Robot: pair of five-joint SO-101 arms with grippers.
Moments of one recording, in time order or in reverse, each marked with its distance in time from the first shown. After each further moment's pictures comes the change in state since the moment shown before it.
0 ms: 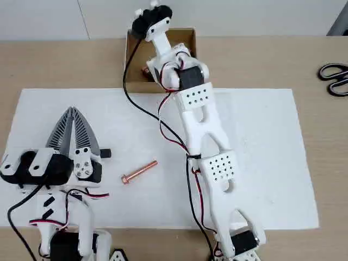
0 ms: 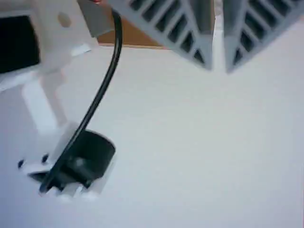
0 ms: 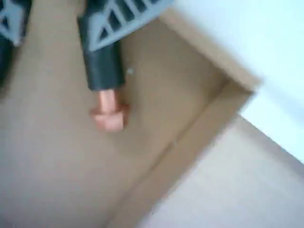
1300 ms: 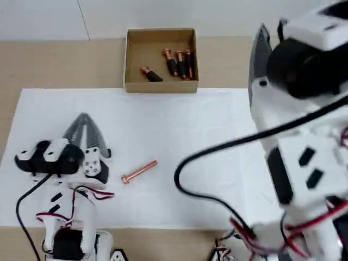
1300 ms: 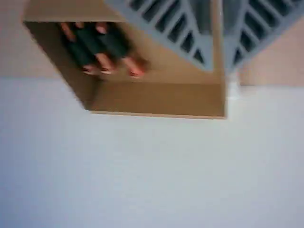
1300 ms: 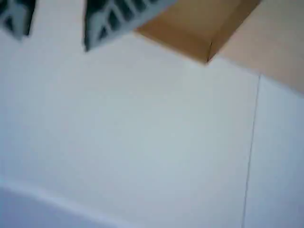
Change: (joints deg) left arm 3.5 0.0 2.8 5.0 0.0; right arm 11.8 -78.9 24.0 22.1 0.0
